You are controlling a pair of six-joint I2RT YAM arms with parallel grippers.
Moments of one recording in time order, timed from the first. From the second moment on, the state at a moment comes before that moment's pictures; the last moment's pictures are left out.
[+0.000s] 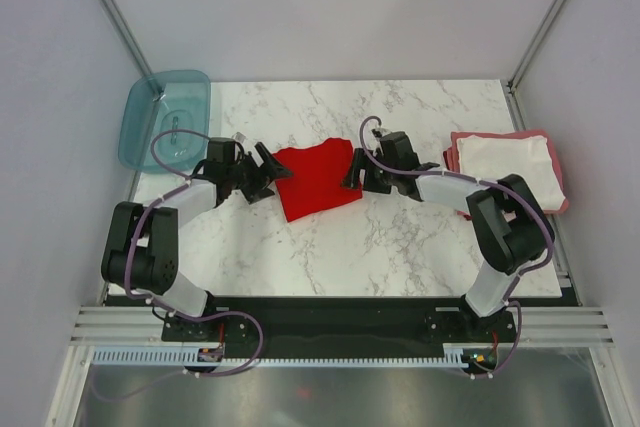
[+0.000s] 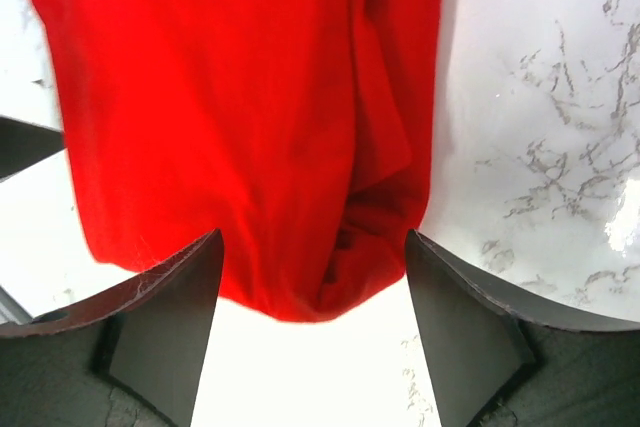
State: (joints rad) left arm -0.16 1.56 0.80 0.00 0.46 -0.81; right arm 0.46 1.76 0.99 0.02 -0.25 0.58
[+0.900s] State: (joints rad) left arm -0.17 1.48 0.65 0.03 0.47 -0.79; right arm 0.41 1.79 0.92 0.10 -0.30 0.64
